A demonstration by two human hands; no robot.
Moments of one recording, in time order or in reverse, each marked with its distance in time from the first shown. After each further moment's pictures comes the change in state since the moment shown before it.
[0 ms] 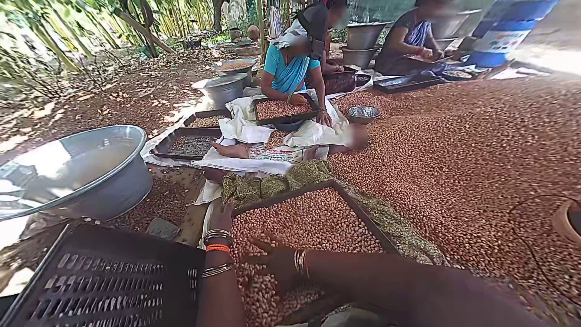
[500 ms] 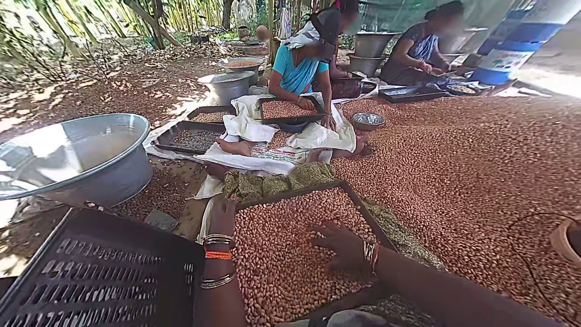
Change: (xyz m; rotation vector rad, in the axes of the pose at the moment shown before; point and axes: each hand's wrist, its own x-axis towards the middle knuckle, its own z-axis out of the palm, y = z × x) left_hand -0.032 0.006 -0.009 -0.091 0.064 0.157; right_hand -0.145 0.051 -0.007 0.102 0.048 0.511
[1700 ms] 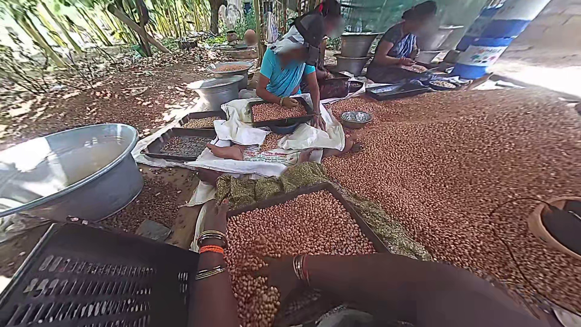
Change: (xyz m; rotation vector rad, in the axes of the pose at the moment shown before) left_hand 0.028 -0.010 0.012 0.101 -0.062 -0.170; right_hand 0.080 -0.116 0.022 -0.039 -0.249 -0.438
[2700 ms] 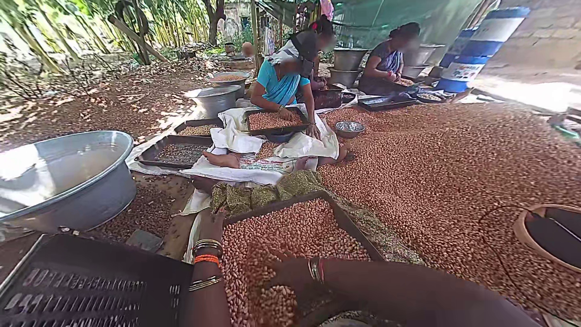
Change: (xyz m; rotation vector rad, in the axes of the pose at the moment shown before) left_hand 0.000 0.001 0.000 0.036 -0.010 0.026; right_hand -0.041 0.020 0.005 0.043 0.145 0.079
